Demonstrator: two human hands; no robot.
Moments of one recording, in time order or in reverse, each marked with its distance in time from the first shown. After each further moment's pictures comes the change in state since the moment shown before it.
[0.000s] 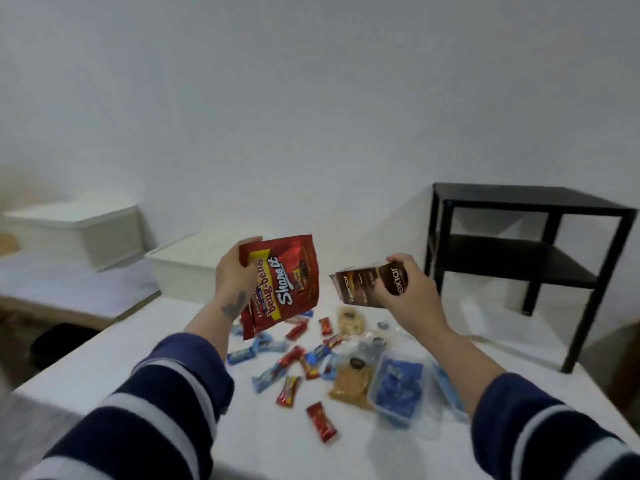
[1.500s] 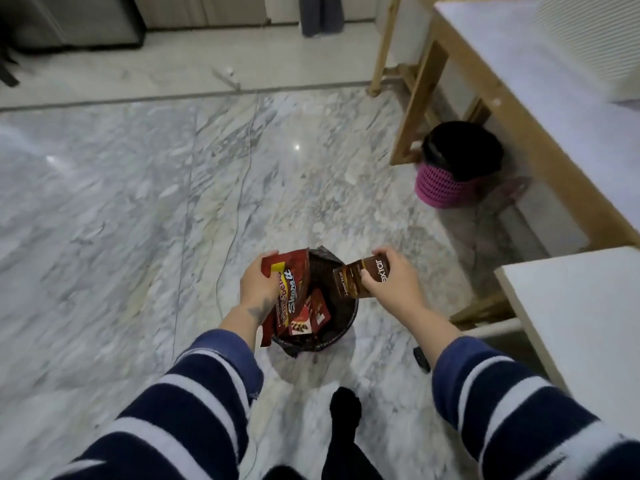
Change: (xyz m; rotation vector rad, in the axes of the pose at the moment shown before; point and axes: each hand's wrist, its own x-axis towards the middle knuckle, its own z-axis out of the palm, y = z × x) left_hand -0.081 -0.508 -0.677 0.207 0.855 -0.944; right_hand -0.281 -0.295 0.857 -0.005 -1.302 -0.229
